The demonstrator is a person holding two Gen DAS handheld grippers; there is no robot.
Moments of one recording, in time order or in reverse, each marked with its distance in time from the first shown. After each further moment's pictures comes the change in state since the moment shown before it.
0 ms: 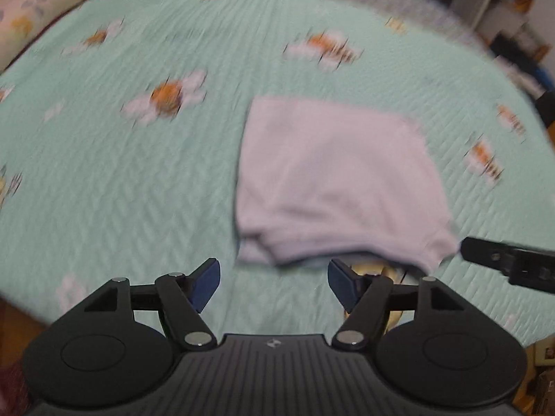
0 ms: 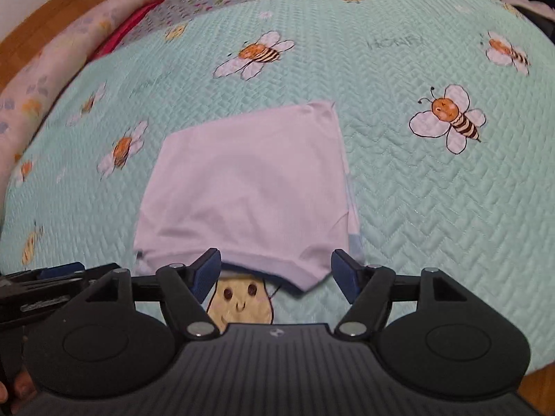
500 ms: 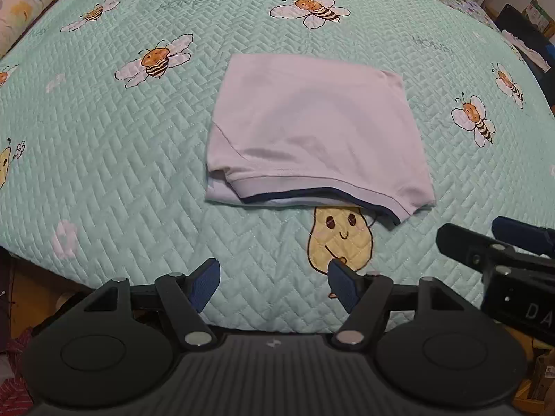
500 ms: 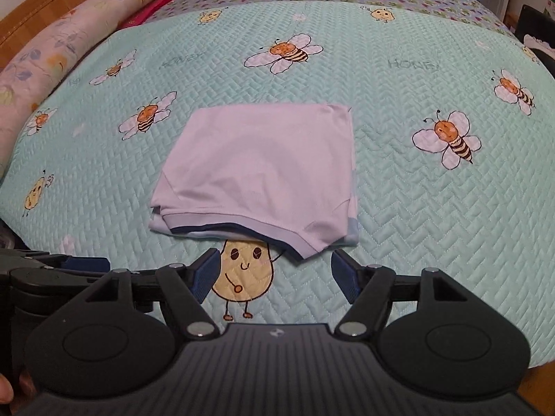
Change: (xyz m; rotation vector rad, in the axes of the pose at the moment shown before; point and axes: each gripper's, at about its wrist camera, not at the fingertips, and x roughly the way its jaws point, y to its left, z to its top) left arm -0.022 -0.037 -0.021 0.008 0.067 0.016; right arm -0.042 0.011 -0.026 -0.120 -0.006 0.013
